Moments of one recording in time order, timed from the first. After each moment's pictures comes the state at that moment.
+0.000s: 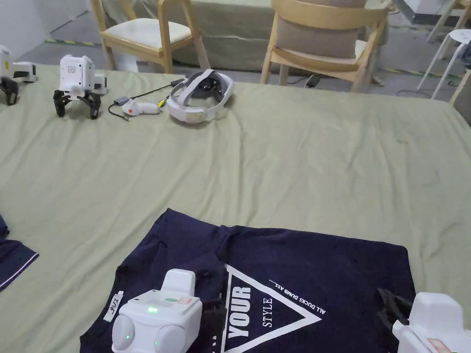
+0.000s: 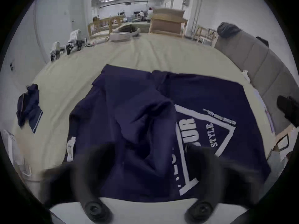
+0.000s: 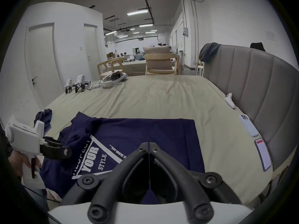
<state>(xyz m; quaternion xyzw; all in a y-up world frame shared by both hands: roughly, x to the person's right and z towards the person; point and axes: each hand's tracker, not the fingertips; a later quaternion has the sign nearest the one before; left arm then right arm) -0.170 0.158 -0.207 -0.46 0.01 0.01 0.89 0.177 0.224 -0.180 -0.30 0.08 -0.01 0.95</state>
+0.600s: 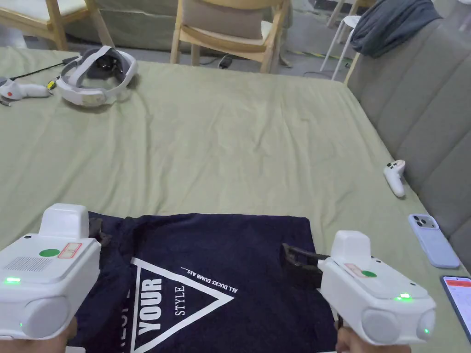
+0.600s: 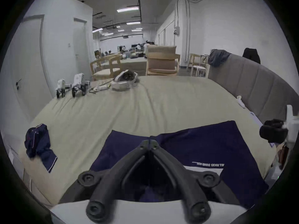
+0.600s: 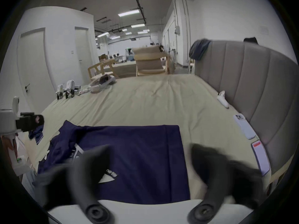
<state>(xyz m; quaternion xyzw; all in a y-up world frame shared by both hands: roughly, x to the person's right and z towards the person) -0.158 0.241 -0.243 -0.31 -0.01 -0.01 0.95 0.235 0.217 -0.245 -0.33 0.05 -0.04 0.94</state>
